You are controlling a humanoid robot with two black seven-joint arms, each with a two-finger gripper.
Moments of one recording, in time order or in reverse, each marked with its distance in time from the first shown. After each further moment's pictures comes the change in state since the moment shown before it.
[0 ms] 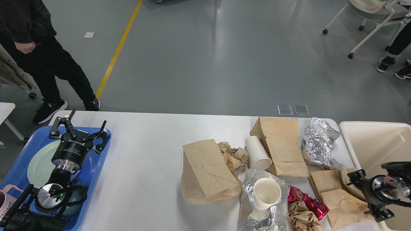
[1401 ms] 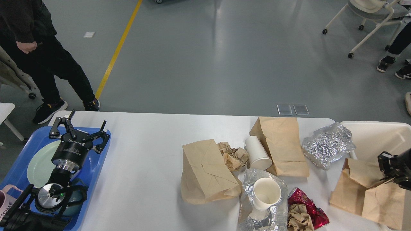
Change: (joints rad) left arm 0.000 0.000 0.000 0.000 0.000 0.000 0.000; right arm 0.418 -0.194 -0.223 0.186 -0.265 0.345 -0.051
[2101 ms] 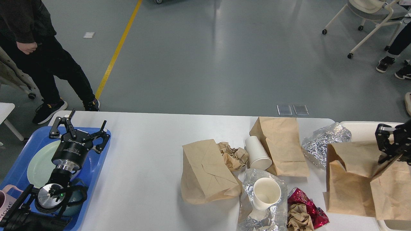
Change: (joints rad) left arm 0.000 0.000 -0.001 -0.001 0.000 -0.001 0.000; right arm 0.968 0.095 -0.459 0.730 -0.101 0.093 0.000
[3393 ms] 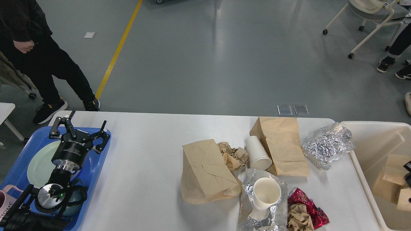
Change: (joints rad) left arm 0.000 0.000 0.001 0.000 0.000 0.000 0.000; right arm -1.726 0.199 0.778 -1.588 -0.004 -0.551 0.077
